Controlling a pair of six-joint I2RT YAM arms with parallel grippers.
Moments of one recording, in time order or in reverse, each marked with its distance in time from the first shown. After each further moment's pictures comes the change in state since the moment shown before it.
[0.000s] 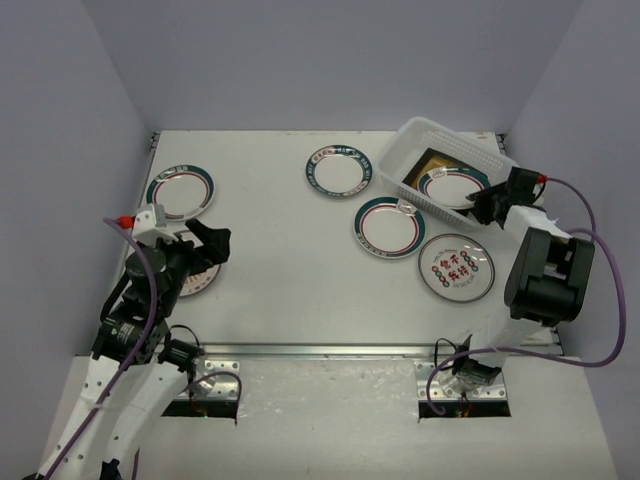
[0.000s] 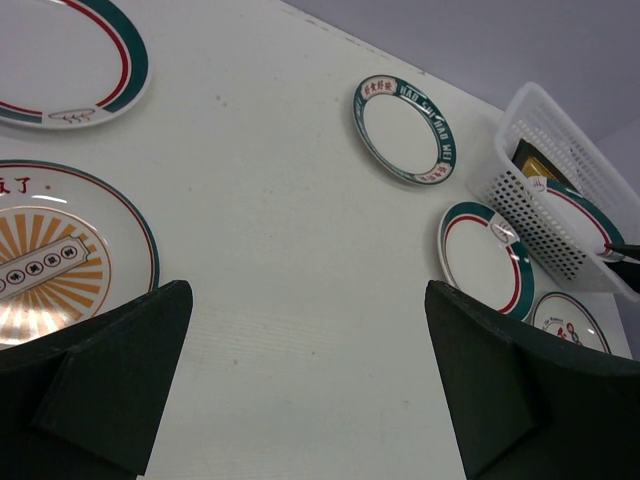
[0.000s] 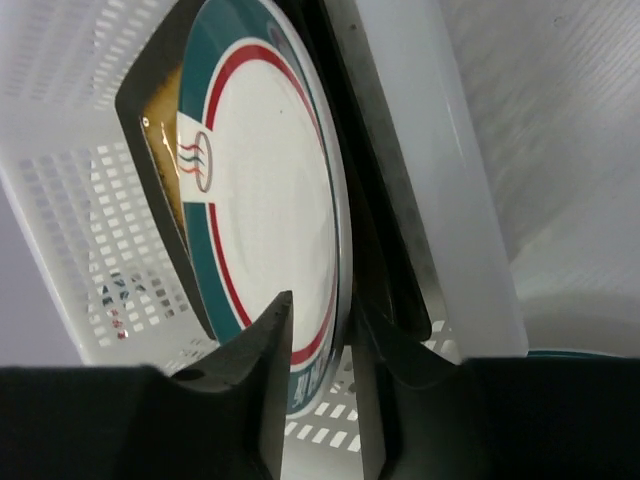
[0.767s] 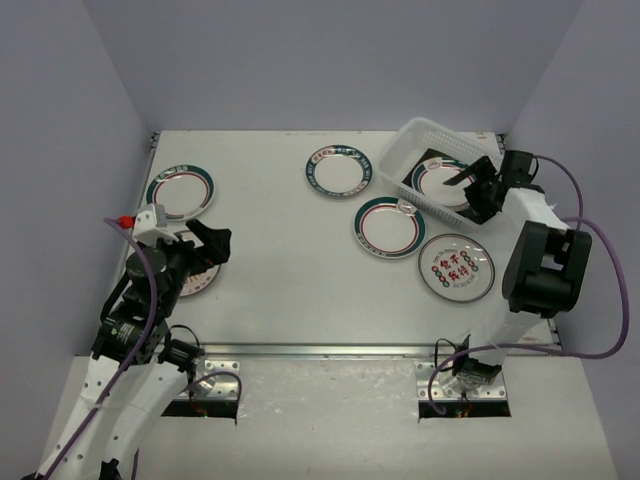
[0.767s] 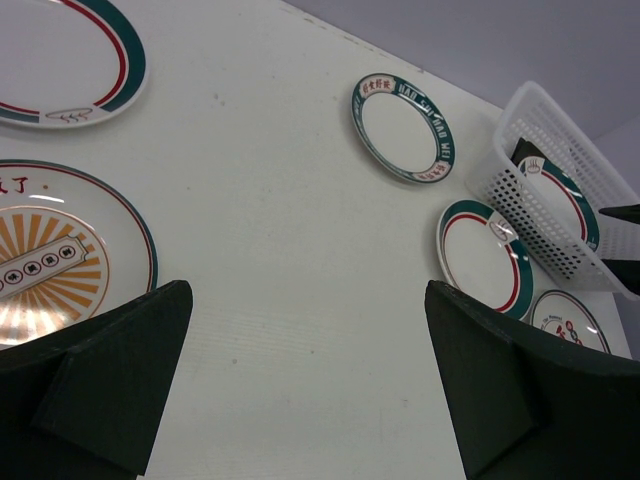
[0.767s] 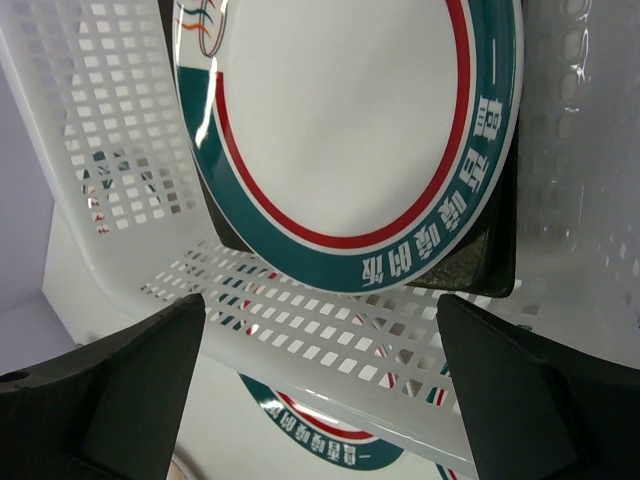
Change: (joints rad) left arm -0.006 0.000 0.000 0.000 0.000 0.000; right arm 0.047 0.053 0.176 -0.219 -0.173 -0.175
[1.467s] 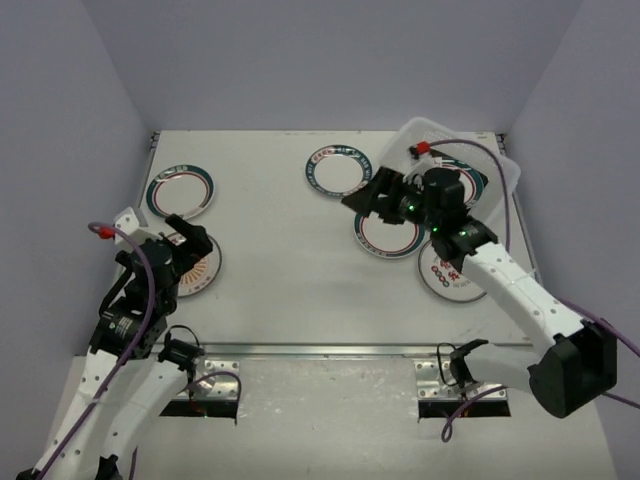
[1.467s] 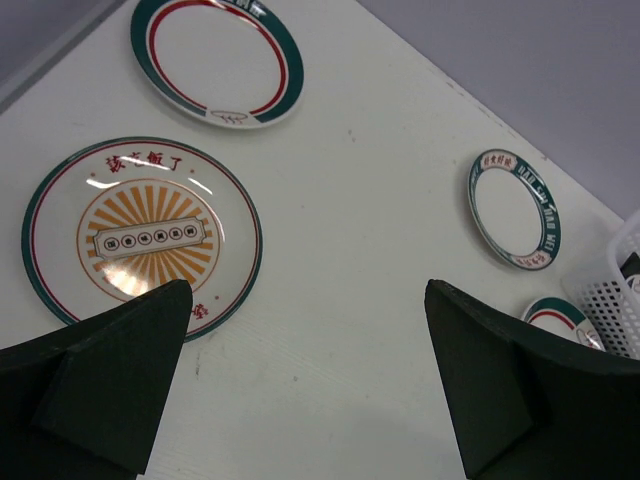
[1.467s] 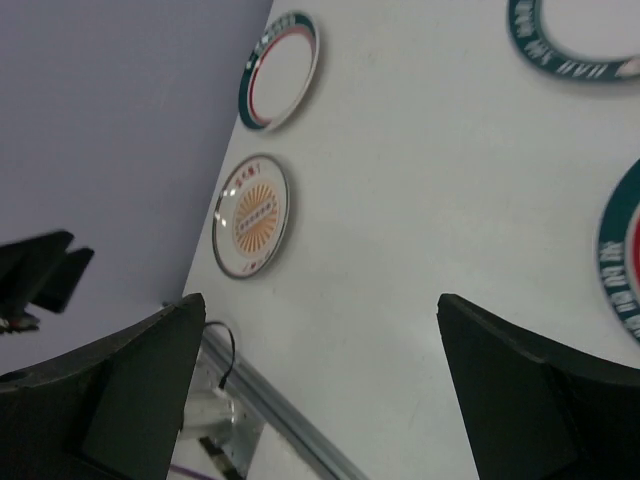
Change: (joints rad) left arm 0.000 0.043 0.055 -0.141 -0.328 -0.128; right arm 0.720 -0.554 -0.268 0.222 -0.018 -0.067
